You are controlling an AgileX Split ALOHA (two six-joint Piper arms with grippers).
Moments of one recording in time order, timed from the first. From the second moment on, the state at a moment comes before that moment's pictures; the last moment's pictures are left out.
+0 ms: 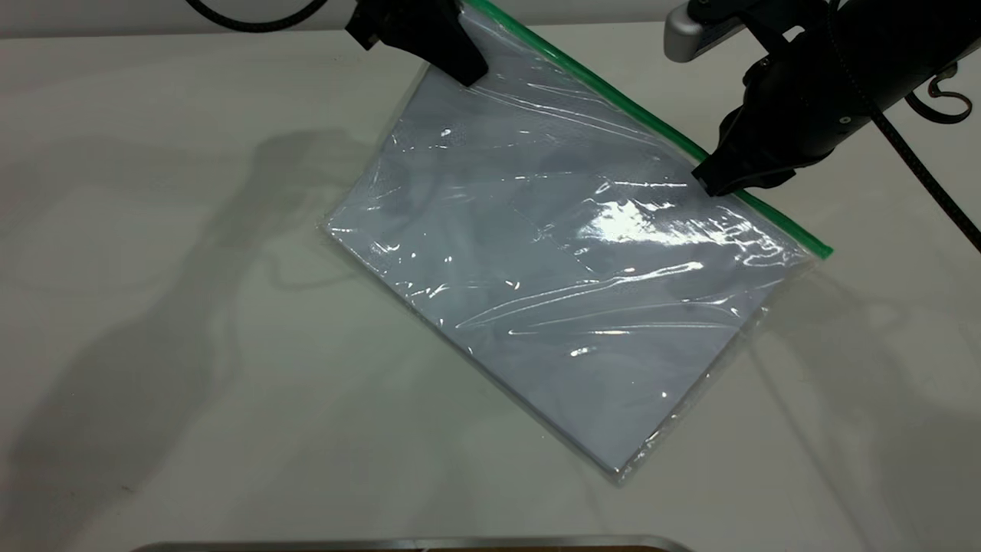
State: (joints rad) left arm -0.28 2.64 -2.23 -0.77 1.17 1.65; right arm 0.29 2.12 -0.96 1.34 0.03 -1.67
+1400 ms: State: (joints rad) left arm -0.22 2.64 -2.23 -0.73 1.17 1.56; right arm 0.29 2.12 -0.91 1.53 -0.18 -1.70
